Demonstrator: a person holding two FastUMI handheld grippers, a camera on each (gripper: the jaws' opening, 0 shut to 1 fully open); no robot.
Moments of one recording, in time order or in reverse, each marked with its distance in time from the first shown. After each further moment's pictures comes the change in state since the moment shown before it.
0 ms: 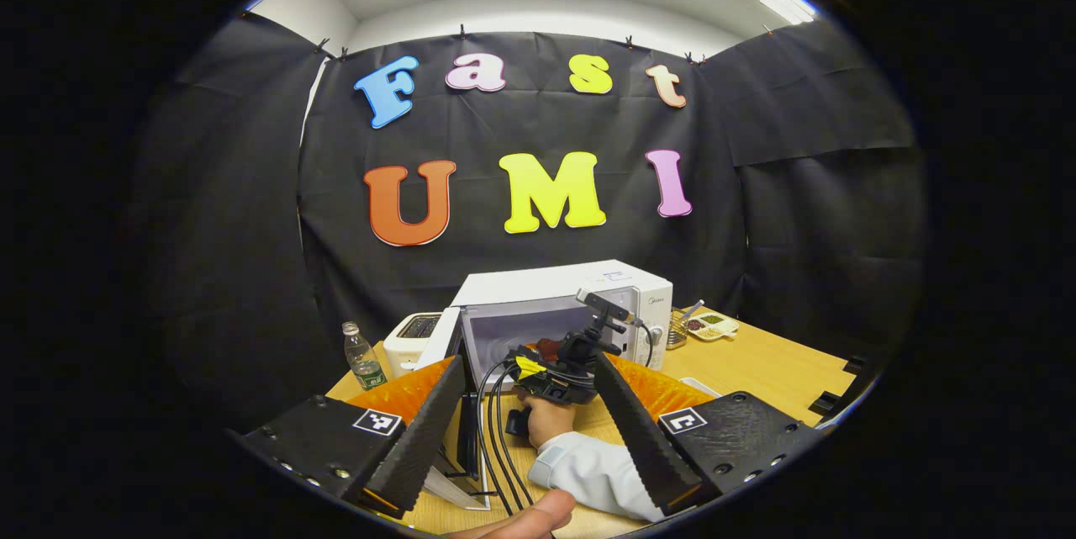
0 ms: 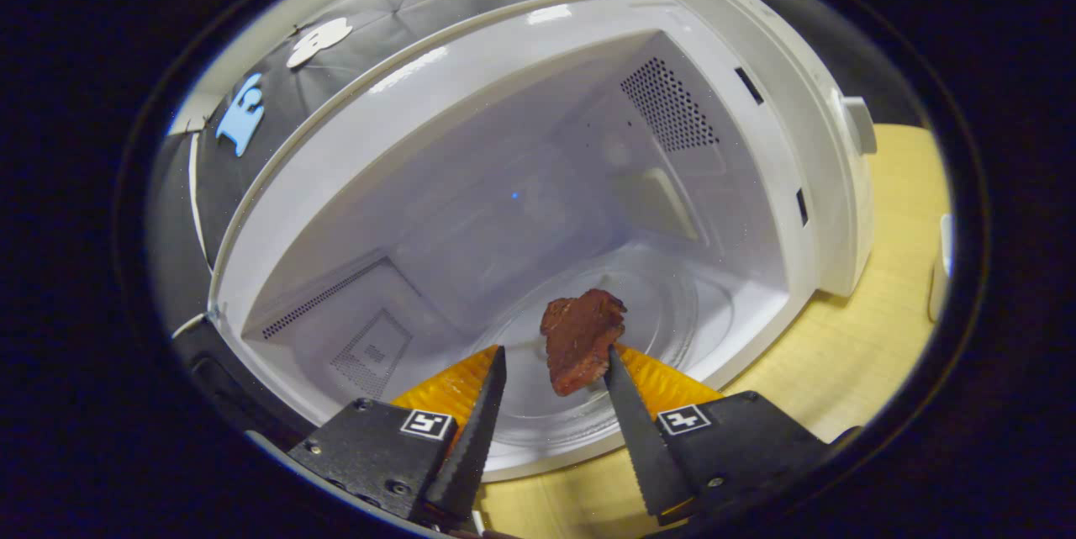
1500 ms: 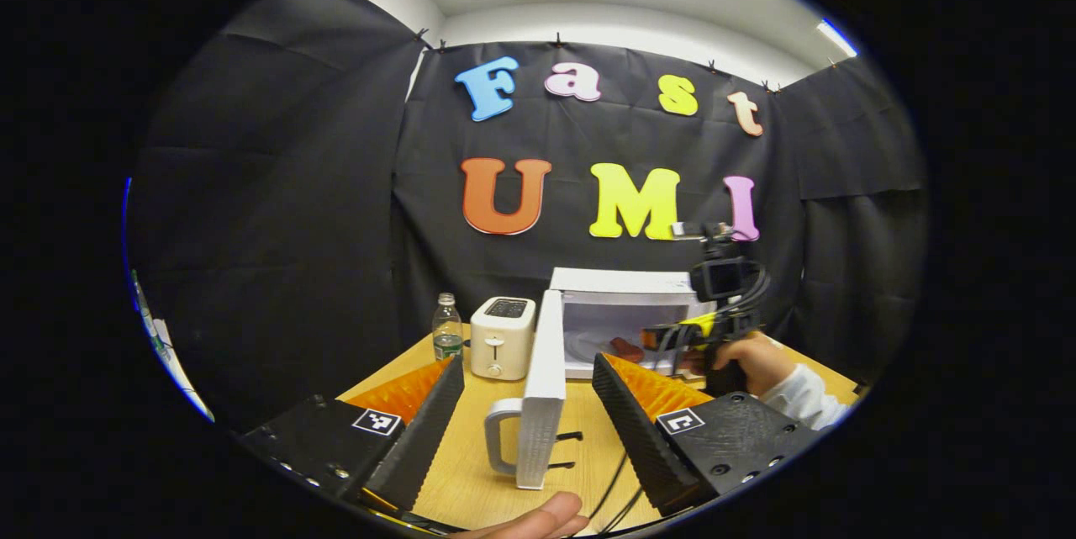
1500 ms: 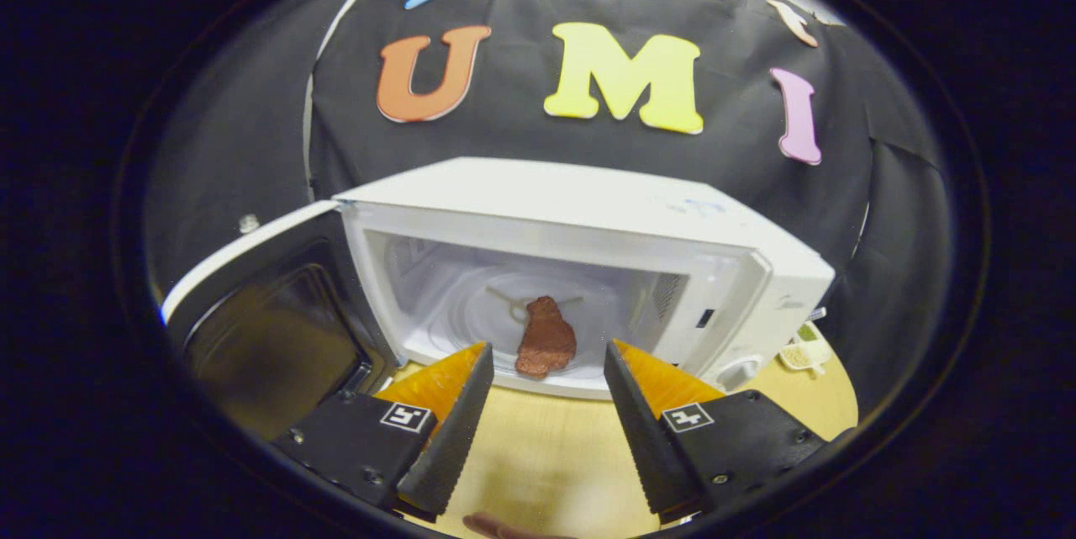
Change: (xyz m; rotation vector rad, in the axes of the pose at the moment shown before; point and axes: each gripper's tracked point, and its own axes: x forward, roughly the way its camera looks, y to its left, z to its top) left arm -0.064 0.107 -0.034 -0.149 -0.036 0.238; right arm -0.154 -0.016 0.100 -0.661 0.169 0.197
